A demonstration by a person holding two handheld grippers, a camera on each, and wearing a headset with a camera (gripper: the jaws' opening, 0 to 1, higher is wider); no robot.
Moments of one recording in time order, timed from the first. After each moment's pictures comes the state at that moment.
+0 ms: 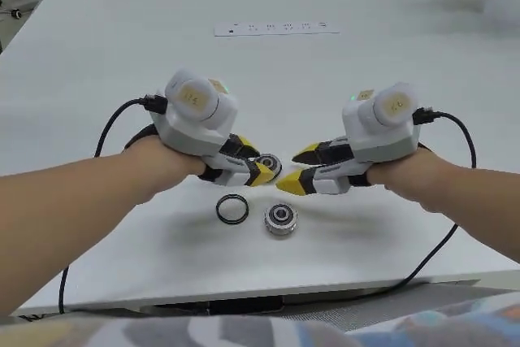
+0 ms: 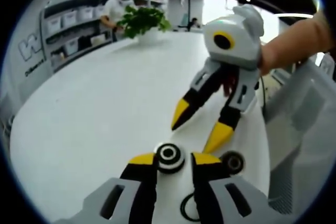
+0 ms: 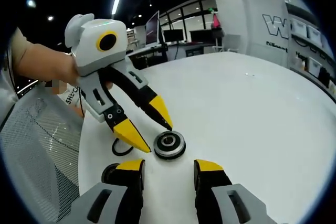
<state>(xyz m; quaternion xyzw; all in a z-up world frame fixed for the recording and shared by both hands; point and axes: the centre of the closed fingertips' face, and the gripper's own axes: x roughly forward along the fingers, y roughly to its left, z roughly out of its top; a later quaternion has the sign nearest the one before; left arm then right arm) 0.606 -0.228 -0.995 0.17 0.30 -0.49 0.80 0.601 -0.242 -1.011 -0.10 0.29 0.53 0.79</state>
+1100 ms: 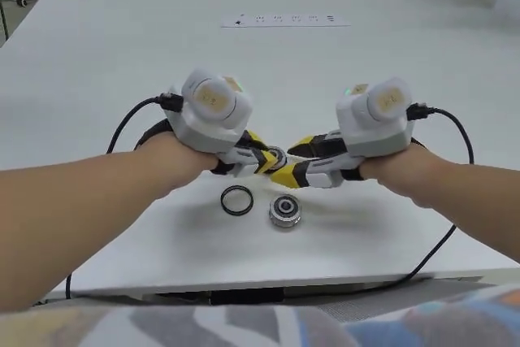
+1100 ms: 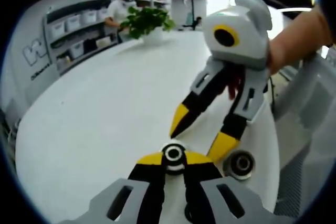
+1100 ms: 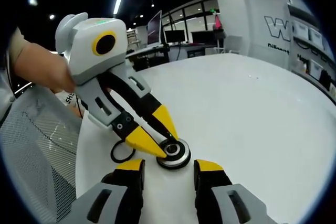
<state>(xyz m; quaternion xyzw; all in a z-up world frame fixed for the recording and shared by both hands) 0.612 -0.225 -1.001 0.19 0.28 -0.46 0.82 0.599 -0.222 -1.011 -0.10 0.29 0.53 0.79</state>
